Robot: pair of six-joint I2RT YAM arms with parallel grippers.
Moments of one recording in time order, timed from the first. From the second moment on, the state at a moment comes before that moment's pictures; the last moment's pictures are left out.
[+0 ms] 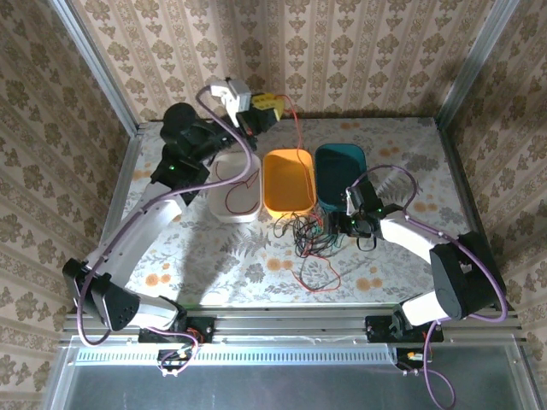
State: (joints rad) left arm -0.54 1.38 1.46 0.29 0.60 -0.15; right arm 0.31 1.45 0.73 -0.35 -0.14 0.40
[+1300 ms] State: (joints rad) left arm -0.23 1.51 1.22 0.39 0.50 -0.38; right arm 0.30 1.42 0.72 -0.36 -0.11 0.41
